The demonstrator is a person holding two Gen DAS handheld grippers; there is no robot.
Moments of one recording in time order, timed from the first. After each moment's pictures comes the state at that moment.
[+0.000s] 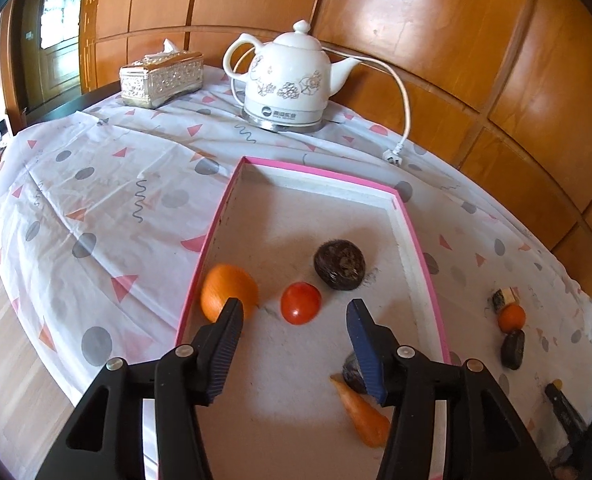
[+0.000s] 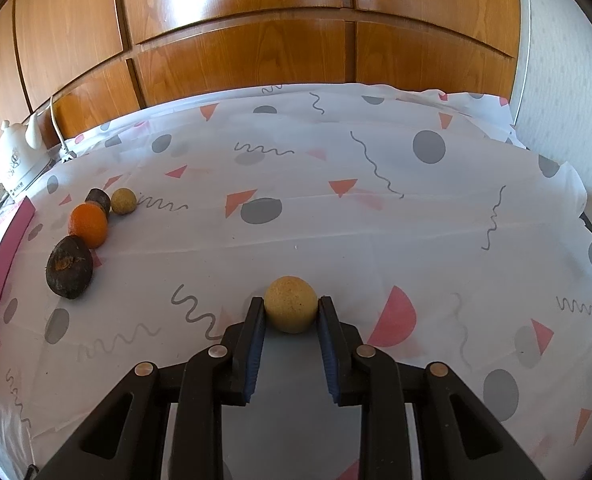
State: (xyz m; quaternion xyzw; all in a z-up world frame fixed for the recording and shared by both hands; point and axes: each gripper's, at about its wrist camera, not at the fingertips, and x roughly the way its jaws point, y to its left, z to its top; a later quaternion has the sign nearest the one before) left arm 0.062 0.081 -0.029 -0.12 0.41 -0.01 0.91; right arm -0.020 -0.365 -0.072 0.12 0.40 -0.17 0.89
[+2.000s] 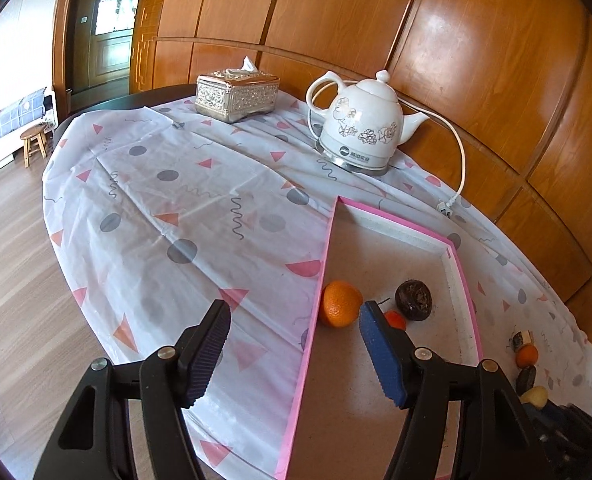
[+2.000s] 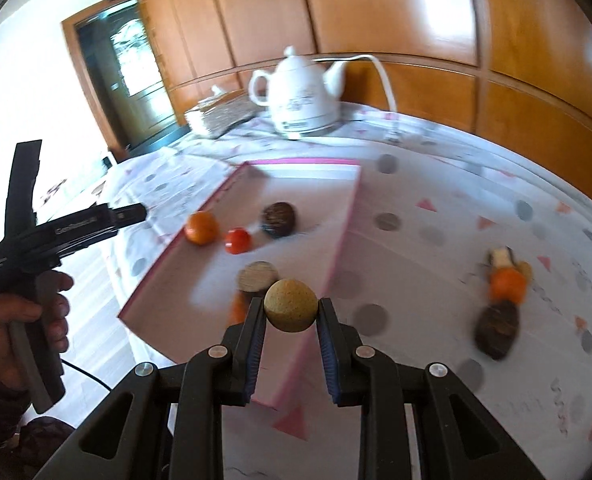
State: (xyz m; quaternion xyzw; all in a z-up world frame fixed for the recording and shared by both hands) left arm 0.030 0.160 -0.015 -0.17 0.37 0.07 0.91; right arm 0.027 -0.110 0.010 0.01 0.41 0.22 0.89
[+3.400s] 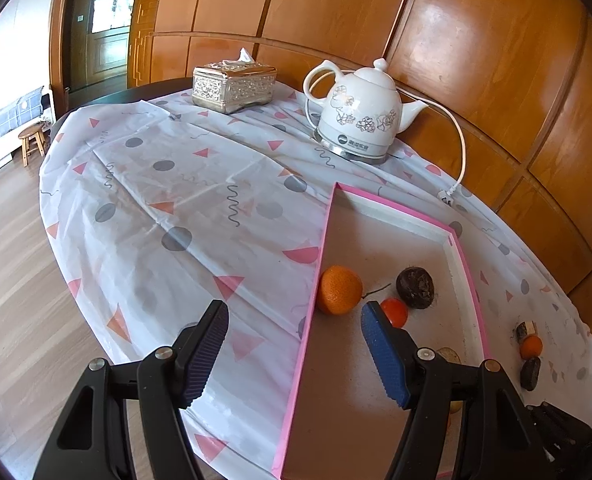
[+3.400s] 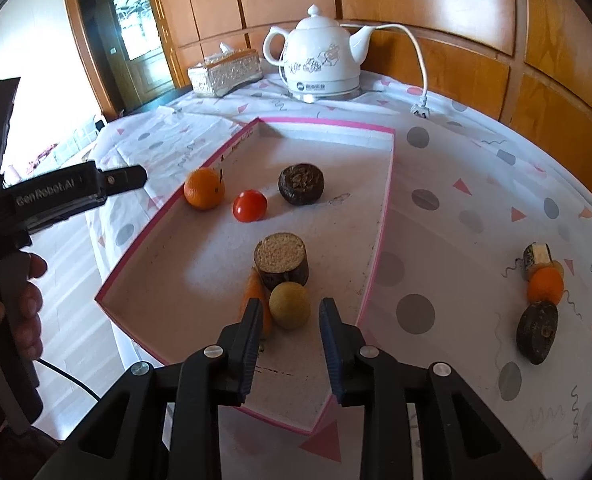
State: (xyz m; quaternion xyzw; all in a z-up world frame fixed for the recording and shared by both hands) left arm 0.030 0.152 -0.024 -0.16 0.38 0.06 0.91; right arm 0.038 -0.072 -0.019 -0.03 0.44 0.21 0.87
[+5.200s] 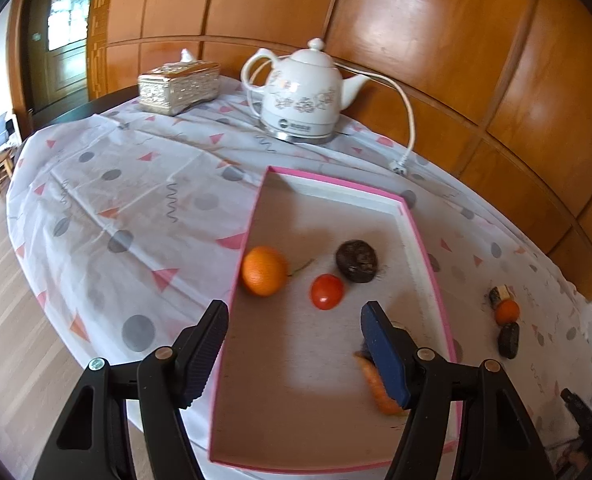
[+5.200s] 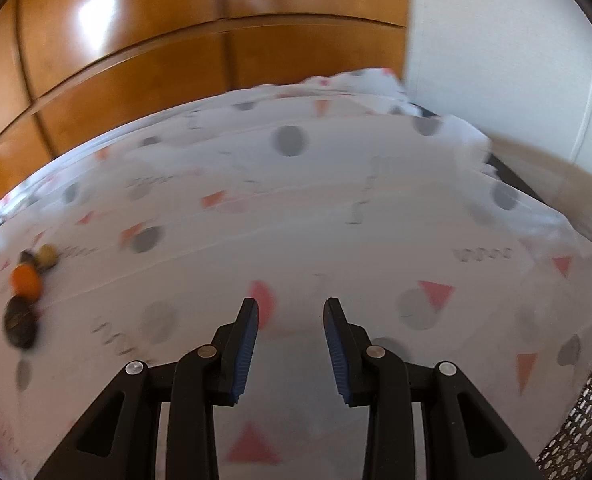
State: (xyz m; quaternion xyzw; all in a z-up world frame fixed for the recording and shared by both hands) left arm 0.034 0.102 -0.014 -0.12 0.39 0.00 0.91; right arm -0.064 -0.413 -0.057 0.18 0.39 -0.32 0.84
